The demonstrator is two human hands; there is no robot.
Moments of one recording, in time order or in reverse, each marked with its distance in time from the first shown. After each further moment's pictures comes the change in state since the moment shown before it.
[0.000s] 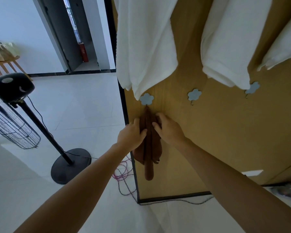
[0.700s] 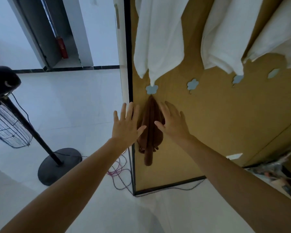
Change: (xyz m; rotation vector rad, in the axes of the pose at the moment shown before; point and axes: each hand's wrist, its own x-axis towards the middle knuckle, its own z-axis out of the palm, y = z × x) left_hand -0.041 -0.050 -0.020 0.467 0.183 0.255; right_hand -0.052 -0.053 -0.007 -0.371 0.071 0.067
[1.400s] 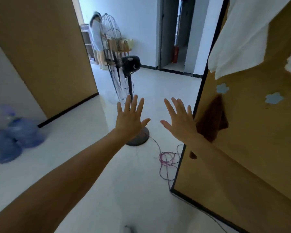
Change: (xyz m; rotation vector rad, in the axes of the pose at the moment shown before) left_hand -0.206 0.004 -0.134 0.297 -0.157 -0.657; right_hand -0.072 -0.118 -0.023 0.092 -0.071 -0.666
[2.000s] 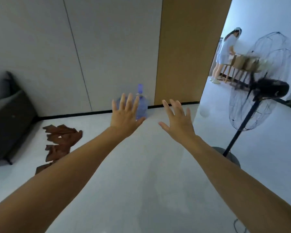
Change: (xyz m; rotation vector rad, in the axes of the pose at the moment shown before) left_hand -0.339 -0.315 -0.079 0.258 -0.076 -0.760; right_hand -0.014 -0.448 -0.012 0.334 -0.060 -0.723
